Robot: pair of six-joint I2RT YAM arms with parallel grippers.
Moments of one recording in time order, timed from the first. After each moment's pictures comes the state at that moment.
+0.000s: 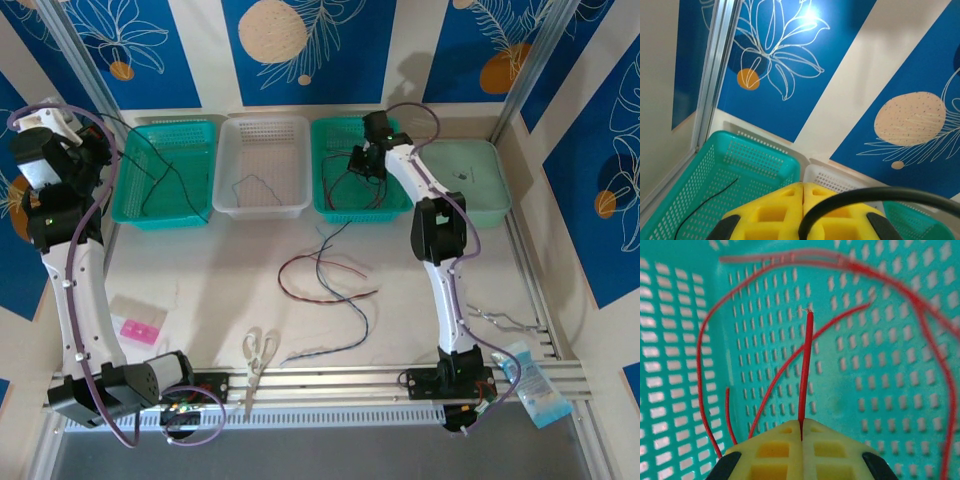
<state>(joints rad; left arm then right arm) 0.32 1.18 1.49 -0.44 0.24 -0.41 0.27 2.49 2.32 -0.85 -0.14 0.51</state>
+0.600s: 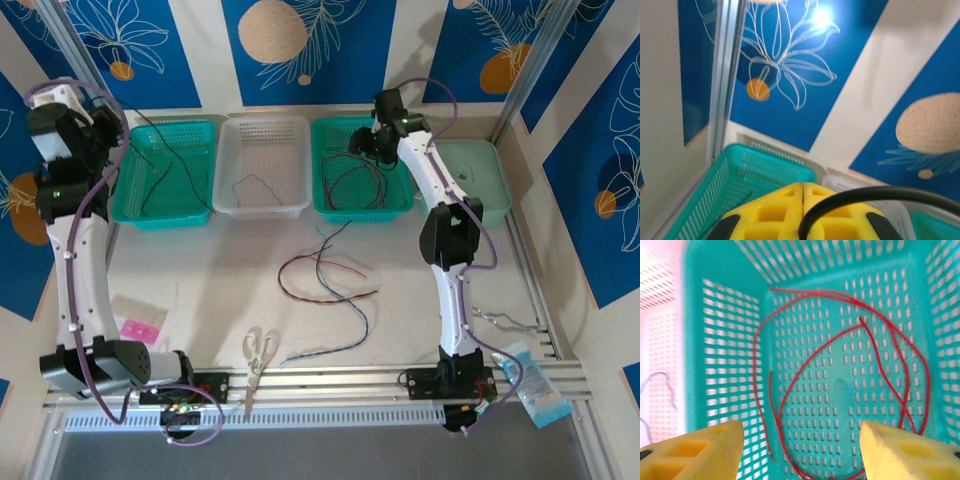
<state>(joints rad) 0.24 1.34 1.65 -0.44 0.07 -0.33 0.25 2.30 2.37 -0.97 -0.13 0.44</state>
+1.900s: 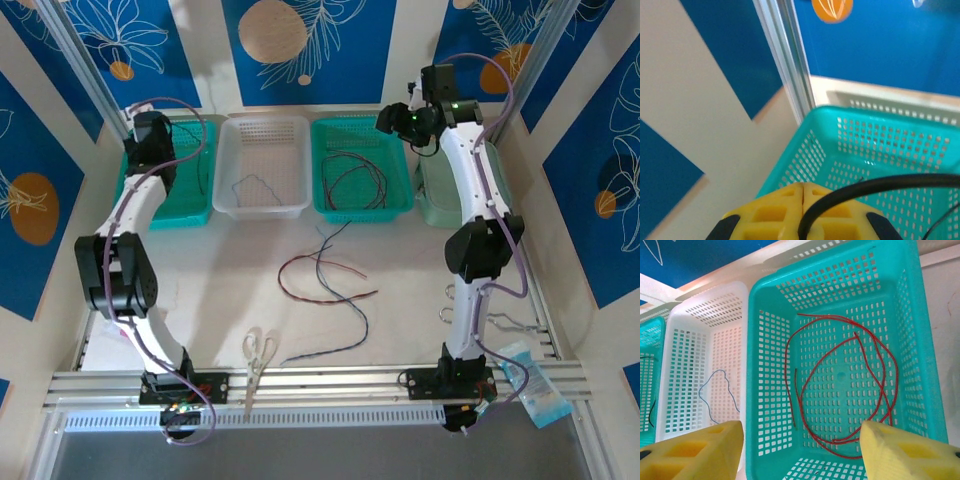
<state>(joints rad) 0.05 1.83 1.51 -0.09 -0.52 -0.01 0.13 2.09 2.35 -1.08 -0.29 0.41</state>
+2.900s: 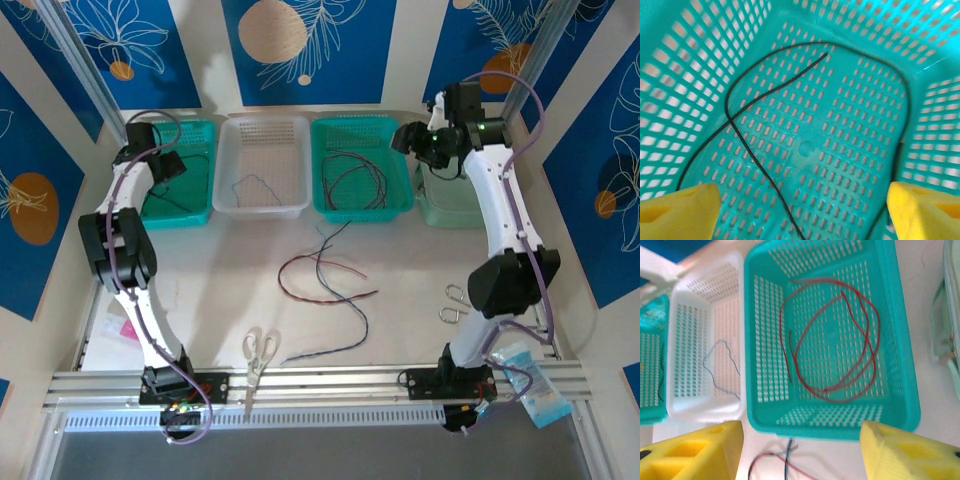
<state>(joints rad) 0.17 2.02 1.74 -0.57 -0.08 -0.34 0.11 1.72 1.91 -1.05 -0.31 0.42</state>
